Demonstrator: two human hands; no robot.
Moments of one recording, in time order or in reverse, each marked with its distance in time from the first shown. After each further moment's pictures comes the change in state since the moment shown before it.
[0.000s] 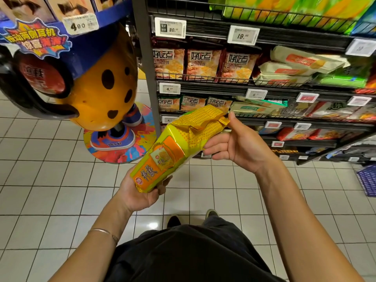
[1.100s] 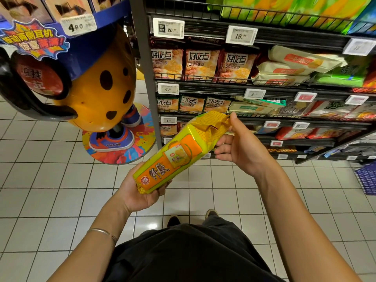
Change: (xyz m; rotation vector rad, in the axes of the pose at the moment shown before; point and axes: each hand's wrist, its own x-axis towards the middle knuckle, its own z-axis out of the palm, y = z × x) left_hand 0.000 0.000 0.008 0.089 0.168 -0.004; right_hand 0.003 0.011 -0.006 -0.021 0.253 -0.014
